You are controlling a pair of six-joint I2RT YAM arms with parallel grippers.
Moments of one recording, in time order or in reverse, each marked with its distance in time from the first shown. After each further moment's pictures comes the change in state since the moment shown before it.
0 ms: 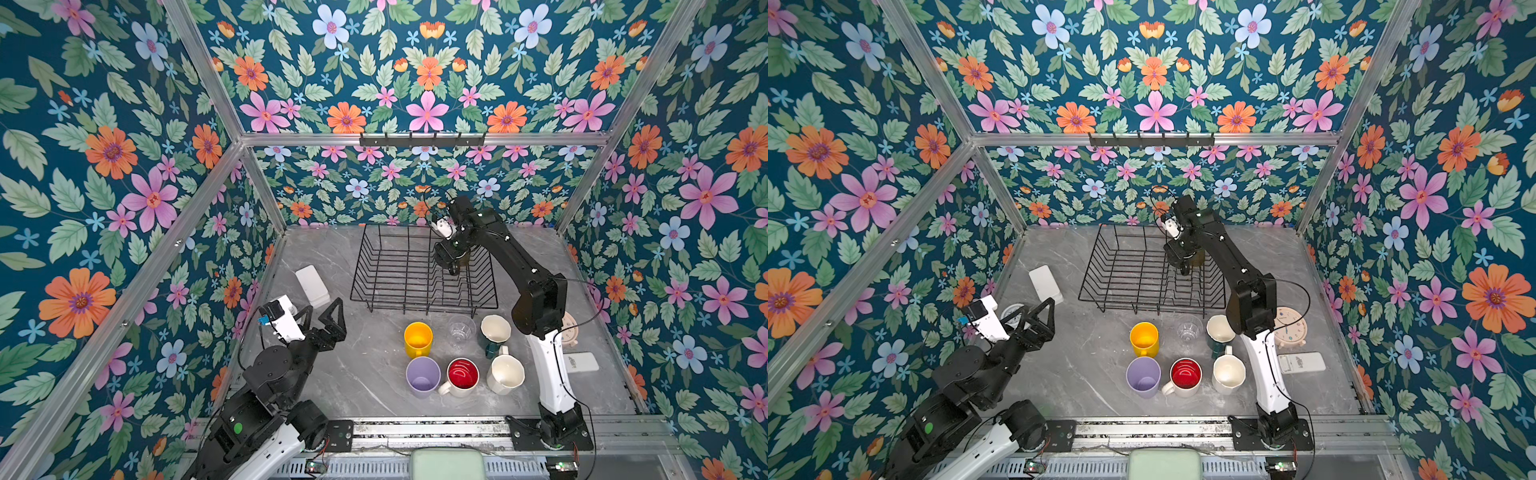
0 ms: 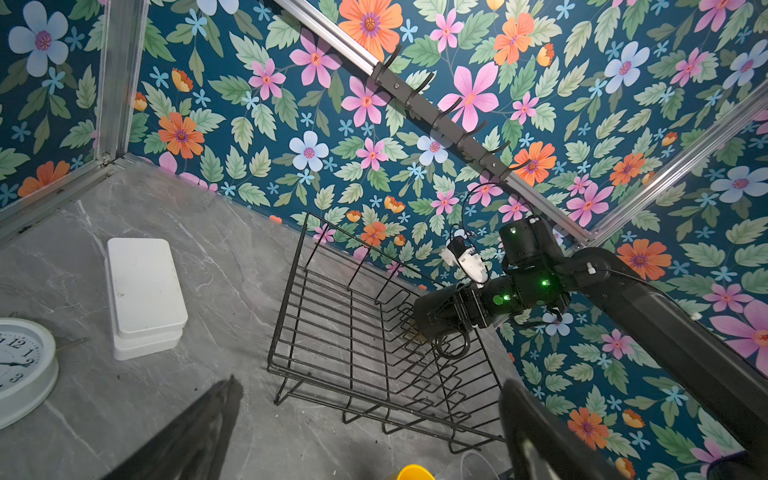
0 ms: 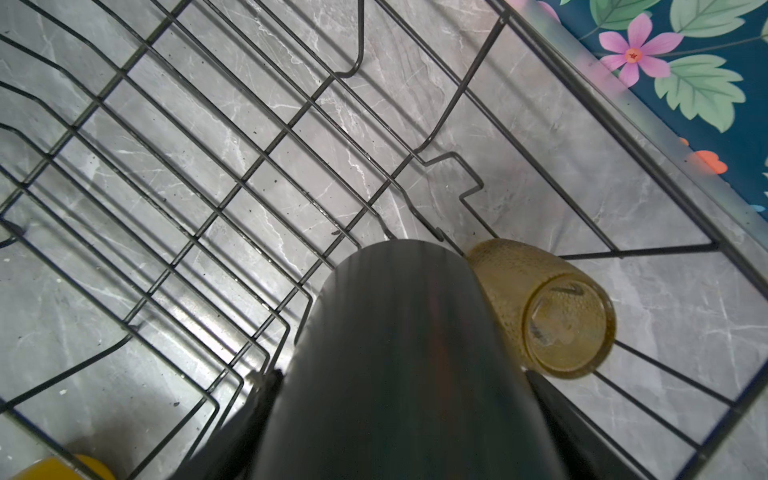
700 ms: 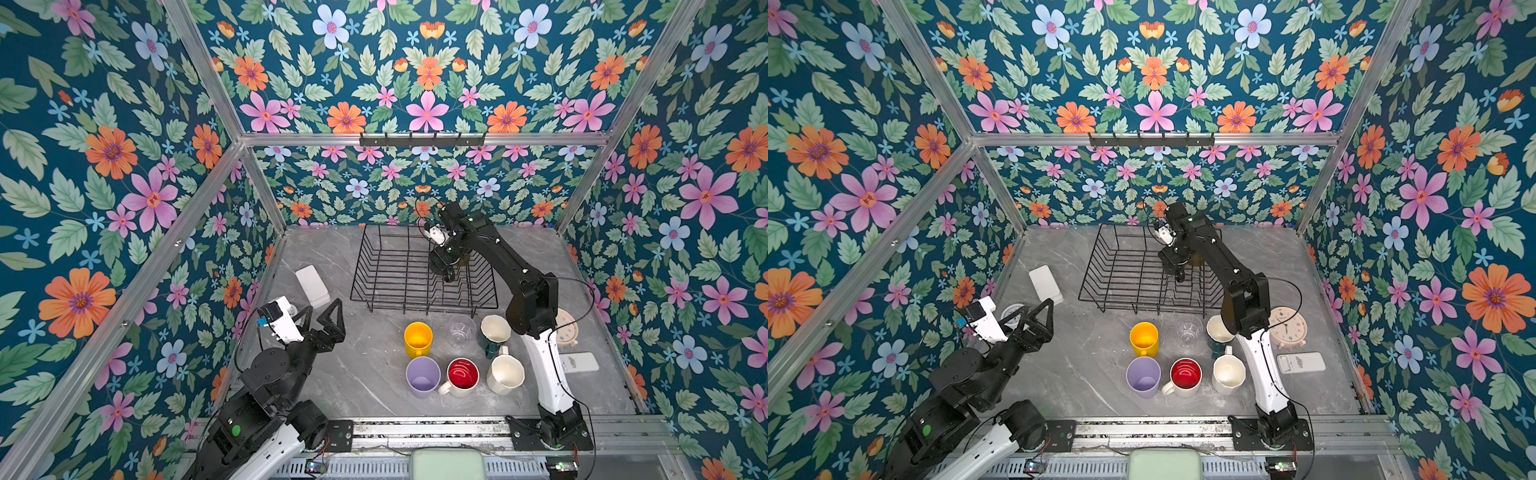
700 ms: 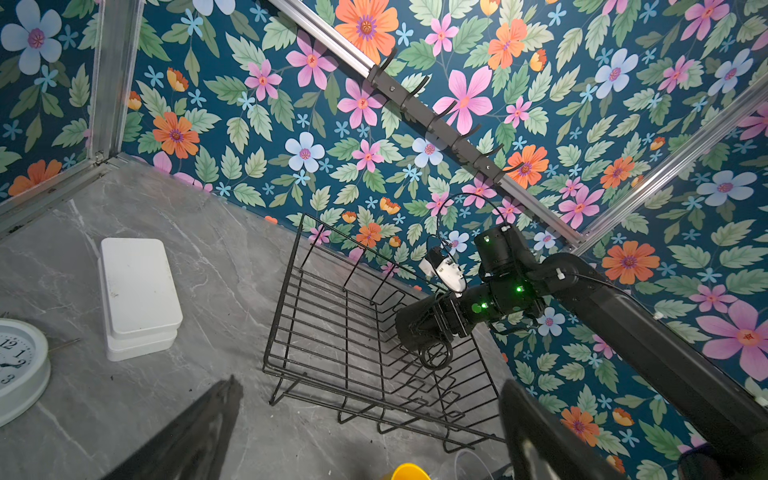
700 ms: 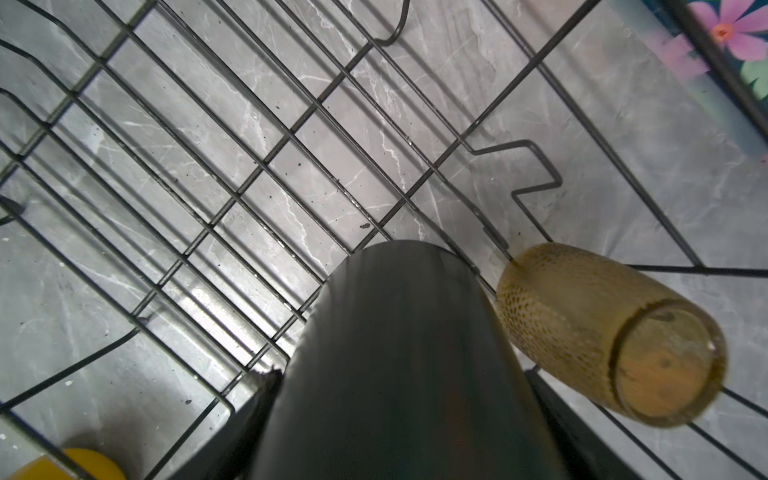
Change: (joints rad) left arm 0.000 -0.017 0.000 -0.001 0.005 -0.004; right arm 0.032 0.055 0.004 -0.014 -0.001 -0.001
